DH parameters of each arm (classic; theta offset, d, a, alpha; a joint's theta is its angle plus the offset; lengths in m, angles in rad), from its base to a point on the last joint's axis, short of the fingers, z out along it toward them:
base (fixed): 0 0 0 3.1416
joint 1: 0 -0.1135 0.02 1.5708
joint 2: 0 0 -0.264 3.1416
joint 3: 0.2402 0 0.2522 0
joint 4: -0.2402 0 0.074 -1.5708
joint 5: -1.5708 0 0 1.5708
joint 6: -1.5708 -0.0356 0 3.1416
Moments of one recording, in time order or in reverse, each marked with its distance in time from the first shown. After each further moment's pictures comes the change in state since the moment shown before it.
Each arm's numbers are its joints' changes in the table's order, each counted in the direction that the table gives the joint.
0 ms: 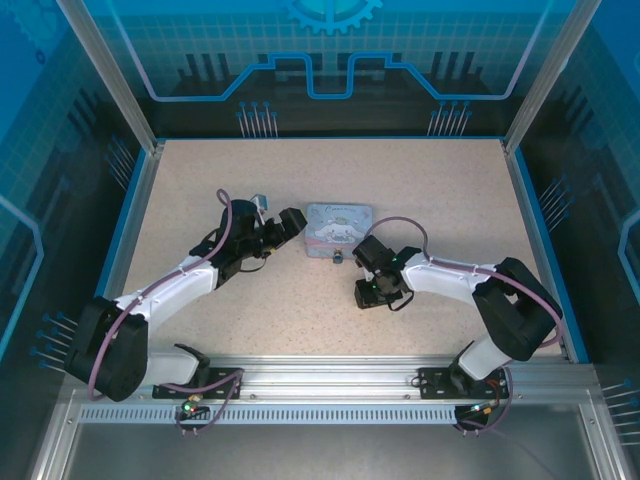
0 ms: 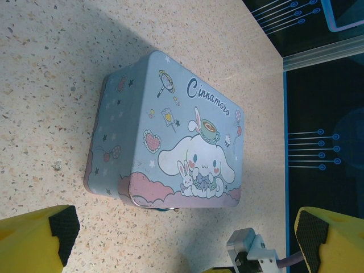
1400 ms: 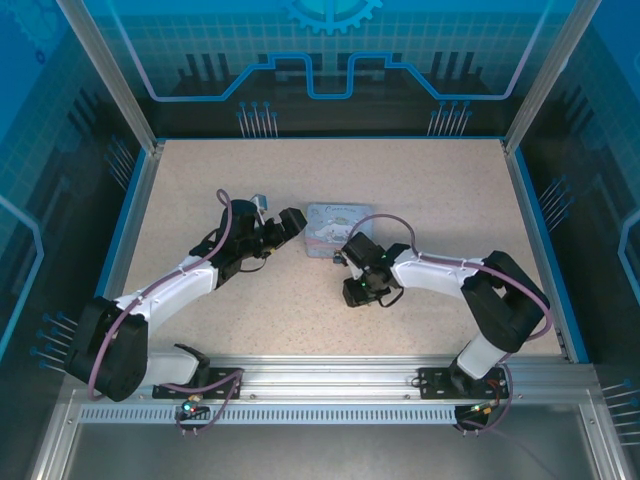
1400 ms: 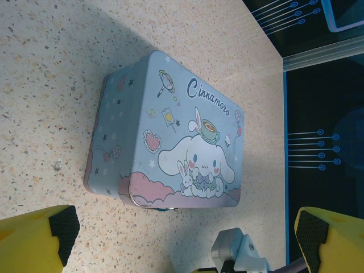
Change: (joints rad) left arm 0.000 0.000 0.000 0.000 0.000 0.002; right arm -0.039 0.071 0.062 0.029 0.056 0.092
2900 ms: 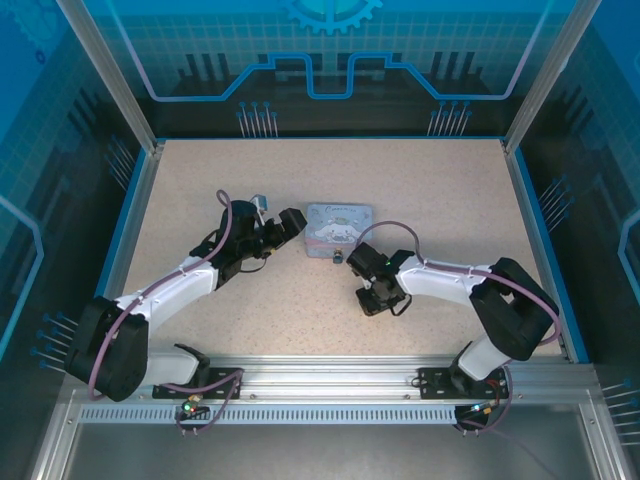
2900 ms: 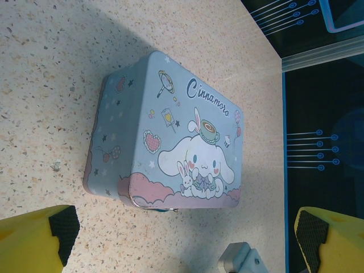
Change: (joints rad) left arm 0.000 0.000 -0.009 0.016 0.000 0.002; right arm -0.030 -0.056 -0.048 -0.119 -0.162 0.021
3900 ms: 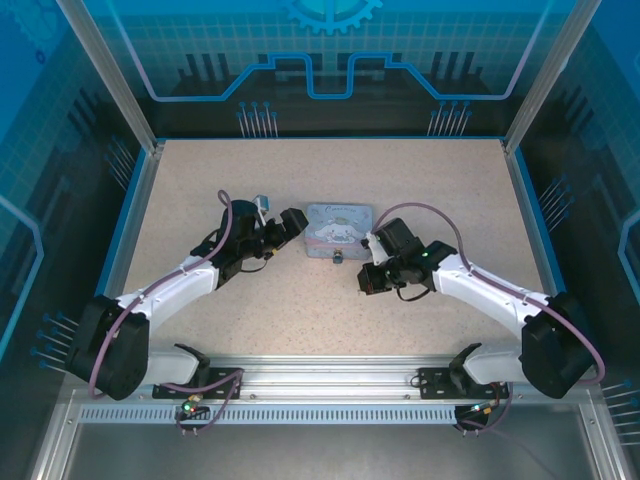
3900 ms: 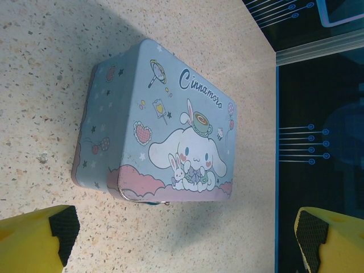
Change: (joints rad) left arm 0.002 0.008 0.003 0.006 -0.037 0.024; right arm 0.156 -0.266 -0.003 0.081 0.329 -0.060
